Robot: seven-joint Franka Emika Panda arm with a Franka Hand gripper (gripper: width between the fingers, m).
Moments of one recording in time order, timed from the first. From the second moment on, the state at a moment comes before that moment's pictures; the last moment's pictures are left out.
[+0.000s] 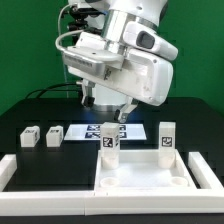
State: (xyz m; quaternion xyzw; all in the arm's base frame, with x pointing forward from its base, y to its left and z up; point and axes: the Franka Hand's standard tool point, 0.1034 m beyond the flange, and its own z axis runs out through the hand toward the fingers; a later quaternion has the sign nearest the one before) arm 0.556 -0.025 0.128 0.37 0.91 -0.13 0.13
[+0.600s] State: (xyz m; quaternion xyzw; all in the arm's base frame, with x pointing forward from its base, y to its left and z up) arm 0.496 -0.071 0.096 0.61 0.78 -0.14 0.08
